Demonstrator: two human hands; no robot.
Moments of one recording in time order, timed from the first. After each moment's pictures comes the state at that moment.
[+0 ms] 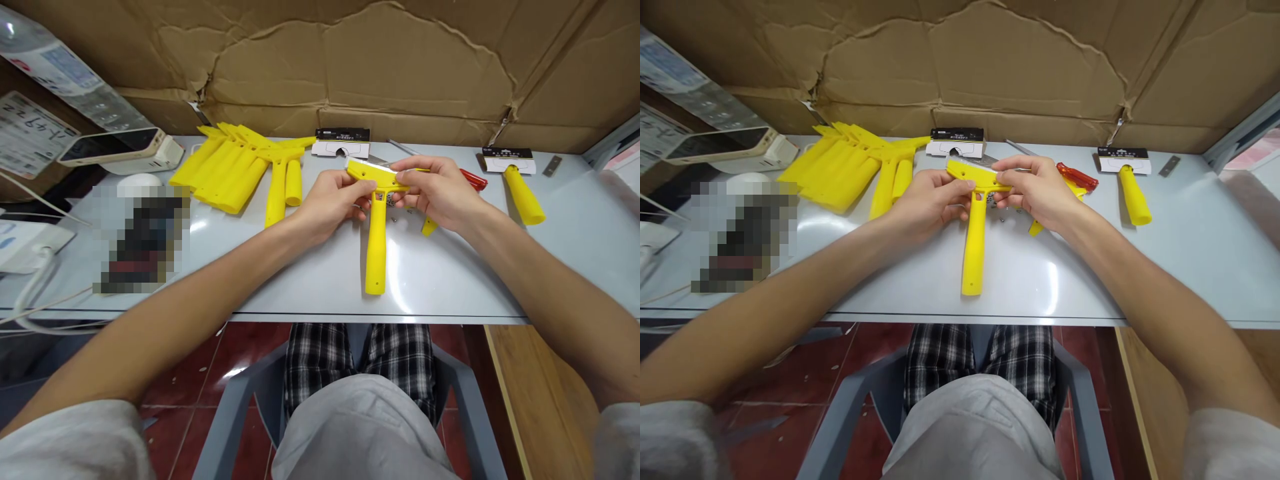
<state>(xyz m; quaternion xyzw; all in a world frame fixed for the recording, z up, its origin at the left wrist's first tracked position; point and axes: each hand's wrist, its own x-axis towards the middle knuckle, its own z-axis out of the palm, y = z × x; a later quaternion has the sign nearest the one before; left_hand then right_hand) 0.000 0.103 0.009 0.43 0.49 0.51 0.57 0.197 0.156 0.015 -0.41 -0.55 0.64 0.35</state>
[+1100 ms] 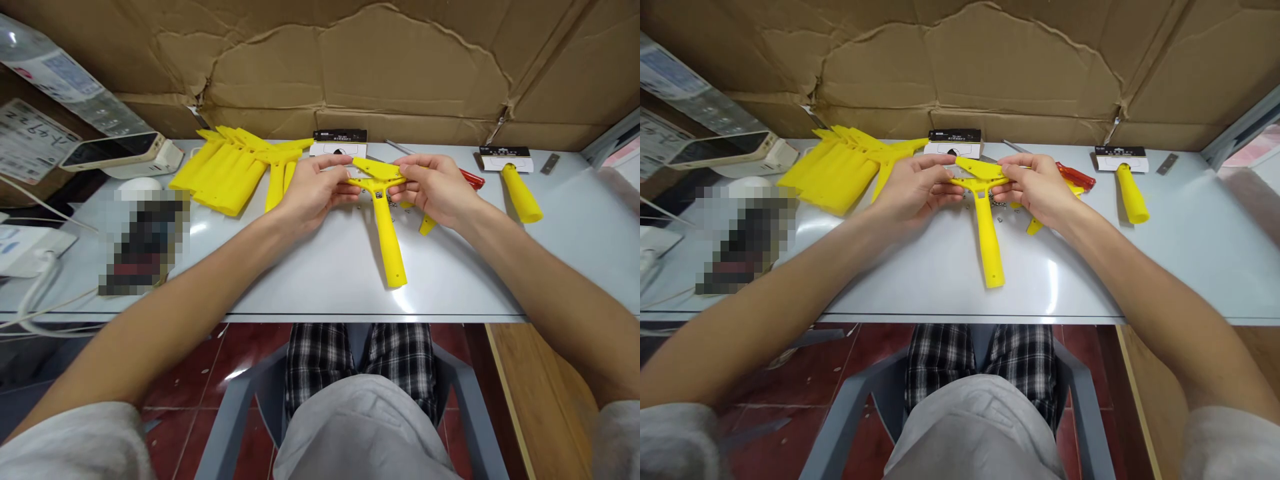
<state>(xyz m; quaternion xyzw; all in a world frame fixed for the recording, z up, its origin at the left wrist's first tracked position) -0.017 0.119 0.011 0.39 0.53 0.55 0.51 0.195 0.161 0.013 -0.42 -0.51 0.64 0.39</state>
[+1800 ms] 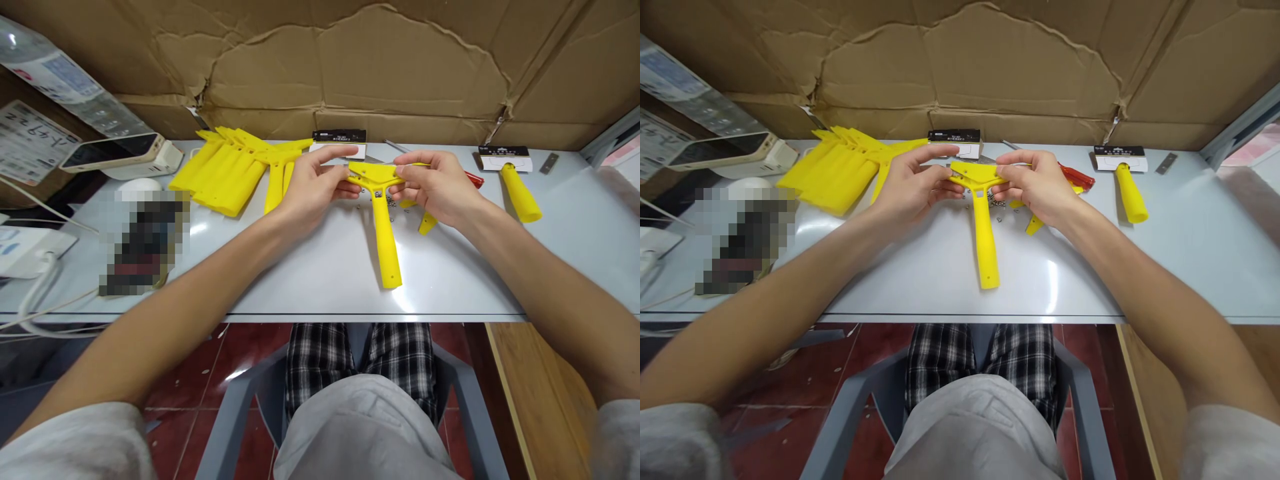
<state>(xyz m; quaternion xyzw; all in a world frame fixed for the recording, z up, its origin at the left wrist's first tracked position) -0.016 0.115 0.012 0.45 0.51 0.56 0.47 0.199 0.158 0.019 -0.42 -0.54 0.62 0.39</state>
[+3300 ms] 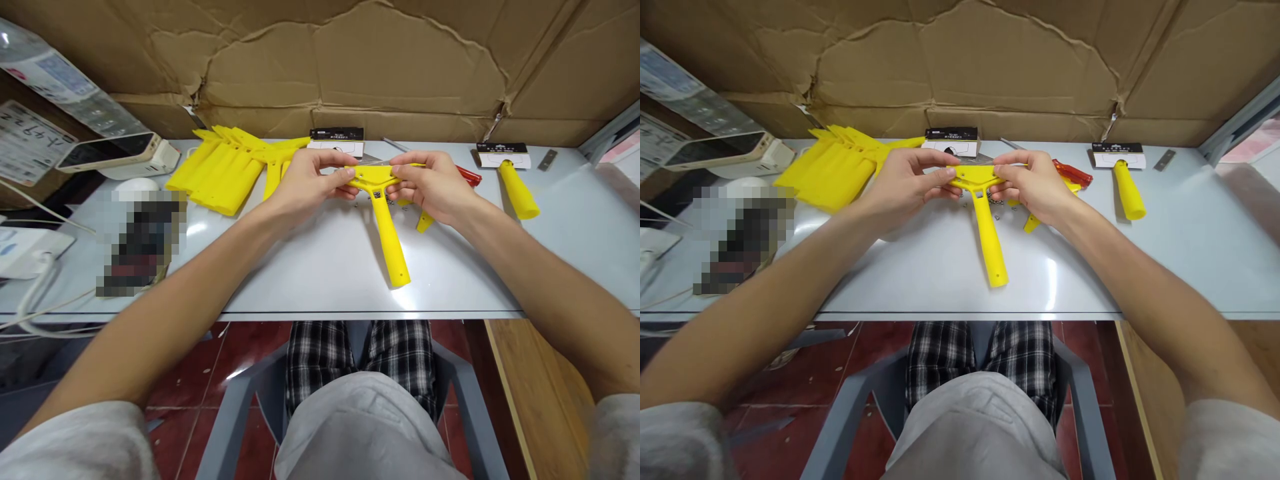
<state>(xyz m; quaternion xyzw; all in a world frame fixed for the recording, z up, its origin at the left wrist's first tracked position) -0.029 0.118 0.015 0.53 0.50 0.50 0.47 0.195 0.157 0.019 -0.43 -0.53 0.62 0.38</state>
